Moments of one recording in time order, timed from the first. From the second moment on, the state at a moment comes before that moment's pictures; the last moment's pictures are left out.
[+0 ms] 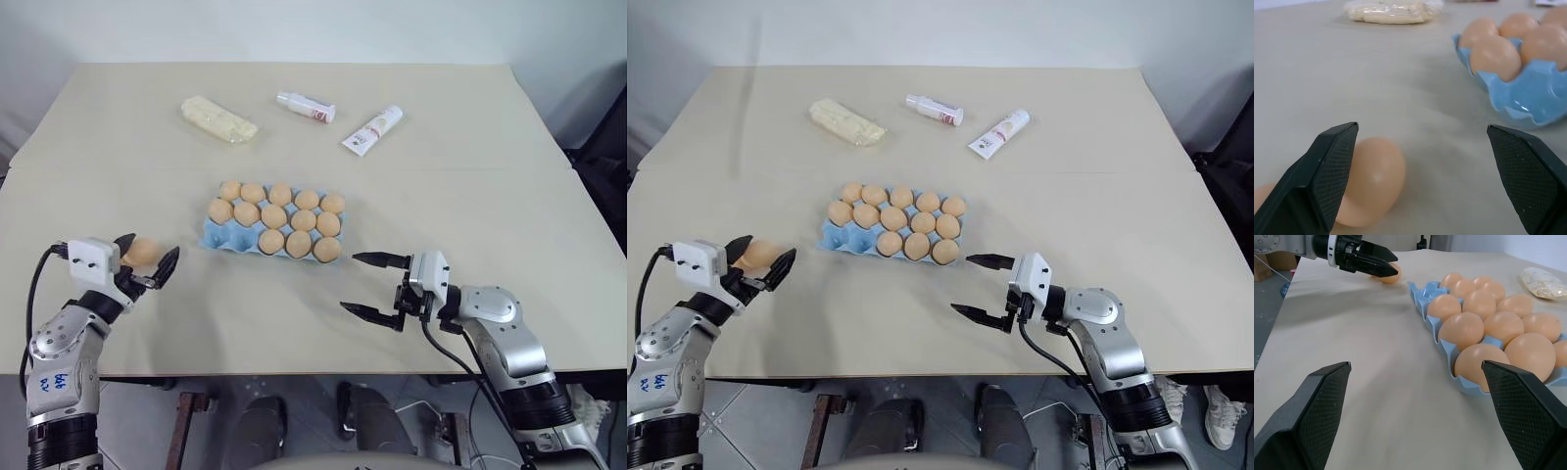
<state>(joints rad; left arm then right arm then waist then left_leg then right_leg) -0.05 0.51 0.43 0.01 -0.37 0.17 -0.47 -0.21 -0.48 0.11 -0.08 0.36 -0.02 1.06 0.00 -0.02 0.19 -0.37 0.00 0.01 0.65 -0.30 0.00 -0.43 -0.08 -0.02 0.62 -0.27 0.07</state>
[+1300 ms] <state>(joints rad) -0.15 0.50 0.36 0.02 -0.38 0.20 -0.50 -0.21 -0.47 0.11 -0.07 0.35 -0.04 1.05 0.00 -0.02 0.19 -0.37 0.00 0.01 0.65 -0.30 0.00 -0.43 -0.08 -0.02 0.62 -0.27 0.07</state>
